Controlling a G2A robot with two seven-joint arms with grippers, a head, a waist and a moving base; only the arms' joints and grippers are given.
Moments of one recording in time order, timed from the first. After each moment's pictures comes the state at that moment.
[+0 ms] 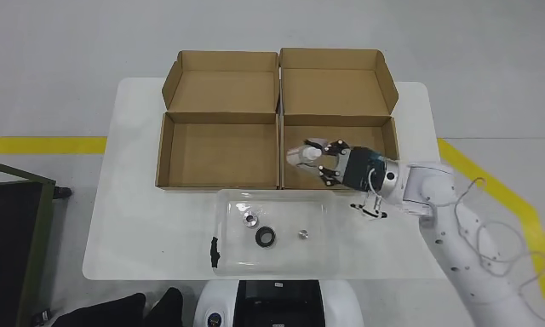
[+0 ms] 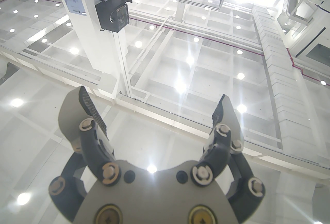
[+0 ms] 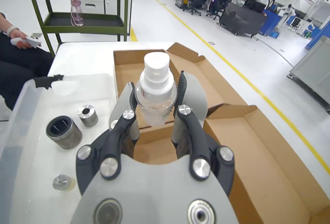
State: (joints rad) left arm -0.37 -0.34 -0.25 -1.16 3.07 0.41 0.06; right arm -1.06 -1.05 1.18 -1.68 -1.32 -0.86 -0.13
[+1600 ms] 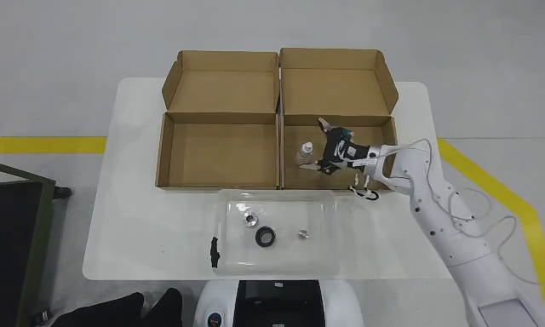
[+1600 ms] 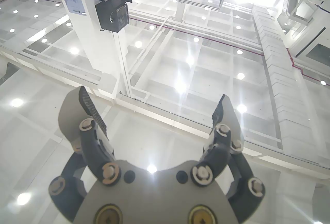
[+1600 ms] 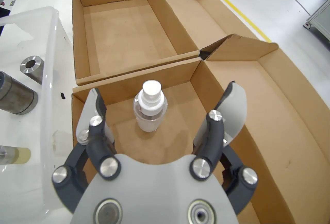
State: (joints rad) left arm -0.37 -0.34 -0.25 -1.16 3.07 0.41 0.06; right arm -0.85 -1.09 1.05 -1.37 -1.36 -0.86 -0.06
